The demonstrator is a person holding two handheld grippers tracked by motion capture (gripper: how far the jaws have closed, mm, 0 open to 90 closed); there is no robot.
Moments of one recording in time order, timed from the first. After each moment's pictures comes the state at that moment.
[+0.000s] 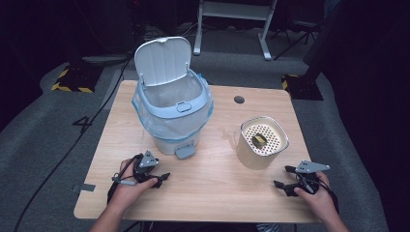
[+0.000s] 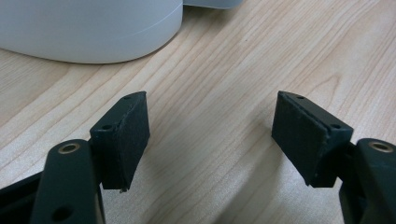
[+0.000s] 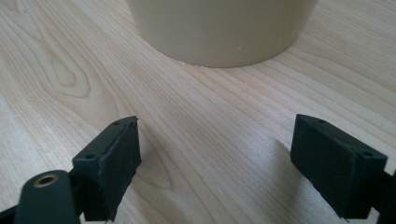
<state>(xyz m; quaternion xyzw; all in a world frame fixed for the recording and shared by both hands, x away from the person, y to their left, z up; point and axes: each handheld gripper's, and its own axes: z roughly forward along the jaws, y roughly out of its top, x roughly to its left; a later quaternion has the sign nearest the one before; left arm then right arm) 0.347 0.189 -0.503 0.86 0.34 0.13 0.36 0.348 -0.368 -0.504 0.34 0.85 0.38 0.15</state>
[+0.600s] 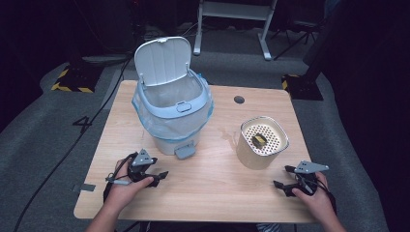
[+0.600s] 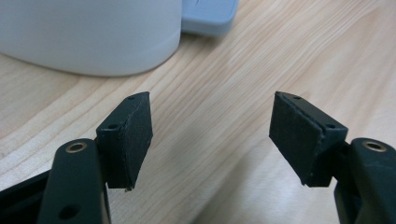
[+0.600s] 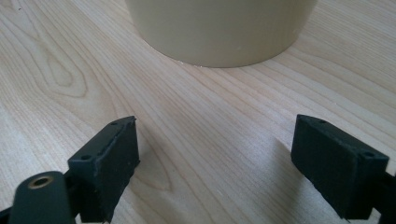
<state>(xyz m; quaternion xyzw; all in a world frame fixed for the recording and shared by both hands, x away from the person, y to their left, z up) 0.340 0.203 -0.482 0.83 0.35 0.09 0.42 0.347 -0.366 -0.504 0.34 0.85 0.37 0.15</state>
